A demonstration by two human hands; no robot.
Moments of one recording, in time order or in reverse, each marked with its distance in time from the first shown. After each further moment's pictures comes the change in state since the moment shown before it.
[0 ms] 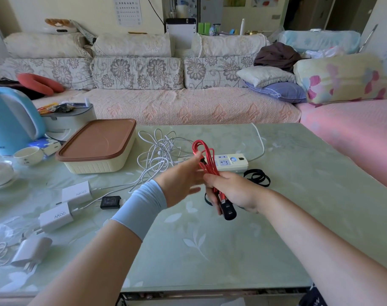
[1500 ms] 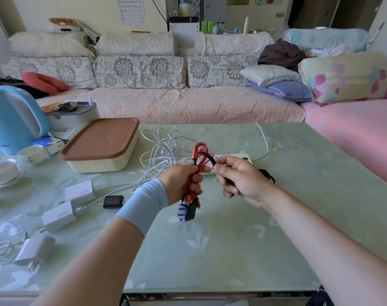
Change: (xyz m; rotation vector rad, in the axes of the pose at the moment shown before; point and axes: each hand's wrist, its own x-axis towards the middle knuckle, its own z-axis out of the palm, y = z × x) left_hand 0.006 -0.005 -0.013 -0.246 0.178 -0.111; right_hand 0.018 0.012 -0.018 0.330 0.119 -0.153
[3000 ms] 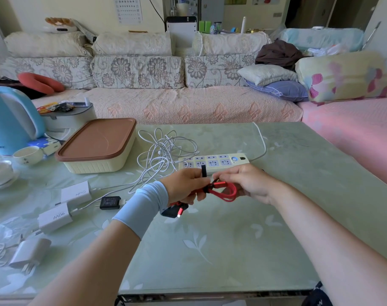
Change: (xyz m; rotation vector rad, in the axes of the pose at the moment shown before) left_hand -0.012 -0.001 0.008 0.681 -0.108 0.105; right_hand 0.002 0.000 -0.027 -0.208 0.050 0.284
